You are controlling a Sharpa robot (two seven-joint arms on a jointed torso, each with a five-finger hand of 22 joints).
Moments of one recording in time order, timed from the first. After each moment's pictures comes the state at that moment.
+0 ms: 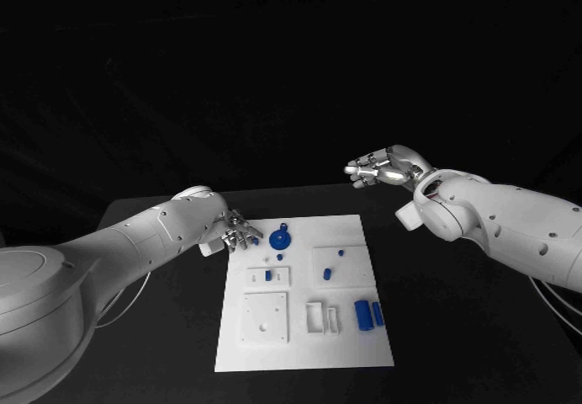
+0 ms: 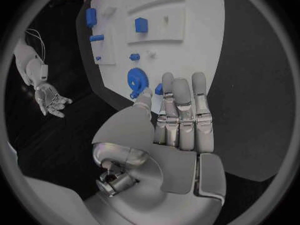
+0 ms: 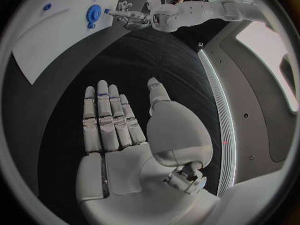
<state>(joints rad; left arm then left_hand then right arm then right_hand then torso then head) 1.27 -0.32 -0.16 0.59 -0.86 0.20 -0.36 1.09 0.14 -0.10 0.02 0.22 1.13 0.07 0.07 0.10 1.47 -0.03 0.34 0.15 1.30 -0.08 1.01 0.43 0.02 1.32 -0.10 0.08 1.31 1.27 -0.68 0.04 1.16 -0.66 -0.22 0.17 1.20 0.02 -0.16 -0.03 0.38 0.91 0.17 0.06 0.06 1.15 0.13 0.06 0.06 1.20 0.11 0.07 0.09 0.05 0.96 0.11 0.08 0.07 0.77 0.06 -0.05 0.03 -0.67</state>
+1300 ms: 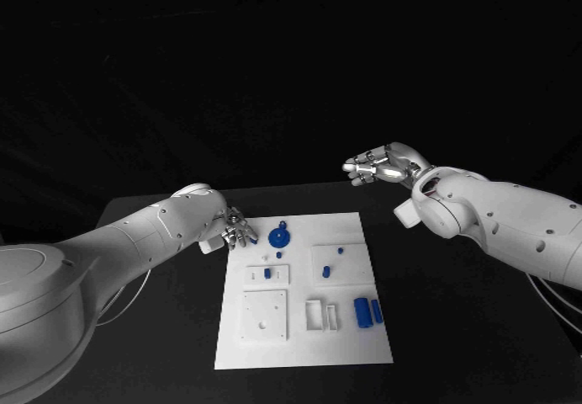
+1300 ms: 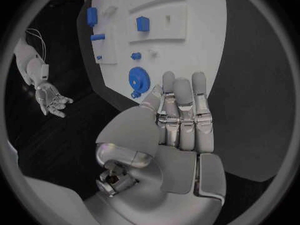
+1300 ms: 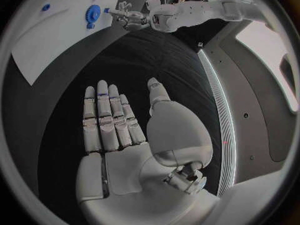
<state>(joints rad) 1.27 -0.32 -0.16 0.58 -0.86 0.20 -0.34 1.26 0.20 0.07 -0.14 0.12 1.18 0.06 0.06 0.11 1.47 -0.03 0.34 0.15 1.31 -0.09 1.02 0.44 0.02 1.32 -0.11 0.09 1.31 1.27 -0.68 0.04 1.15 -0.65 -0.22 0.17 1.20 0.02 -0.16 -0.03 0.39 0.91 0.17 0.06 0.06 1.15 0.13 0.06 0.06 1.19 0.12 0.07 0.09 0.04 0.96 0.11 0.08 0.07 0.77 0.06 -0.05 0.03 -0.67</state>
